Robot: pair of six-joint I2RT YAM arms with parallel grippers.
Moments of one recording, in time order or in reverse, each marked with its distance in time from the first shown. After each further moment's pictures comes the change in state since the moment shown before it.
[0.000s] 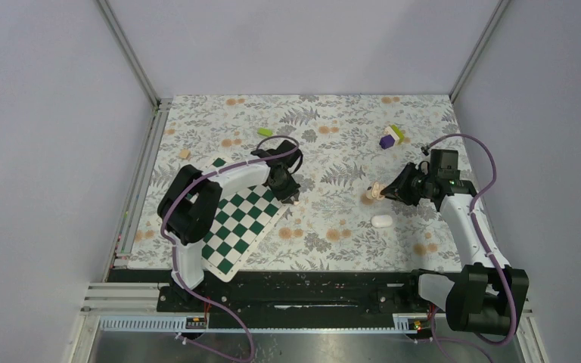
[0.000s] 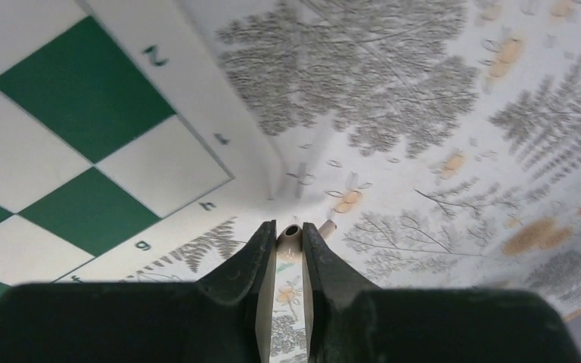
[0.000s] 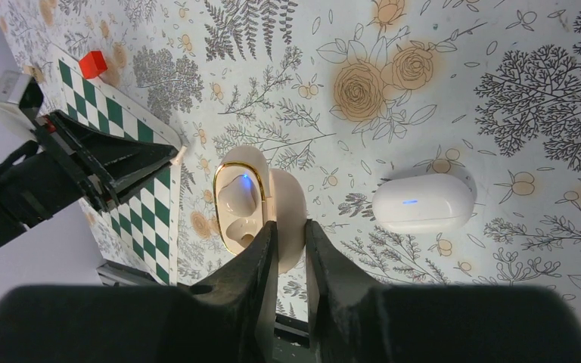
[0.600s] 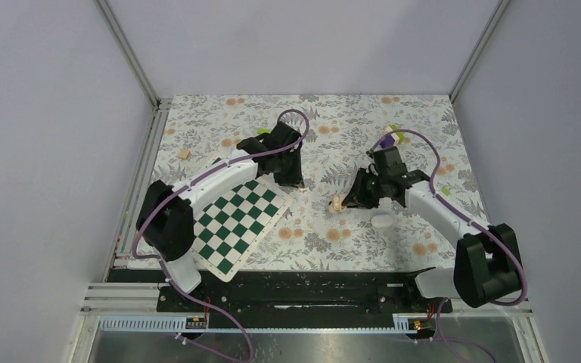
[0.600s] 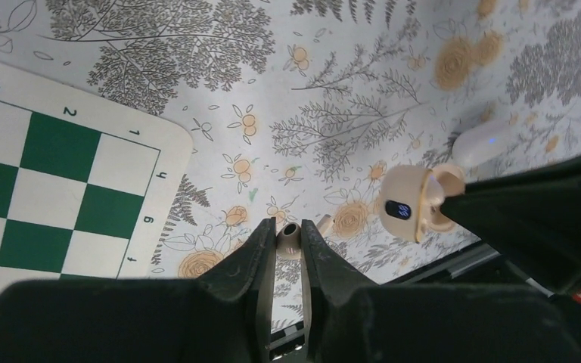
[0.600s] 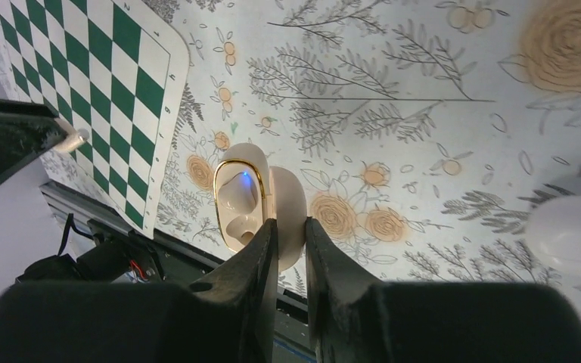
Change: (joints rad) left arm -0.029 -0.177 0.126 -0.041 0.097 0.541; right arm 0.408 0.174 0.024 0.098 0.097 0.121
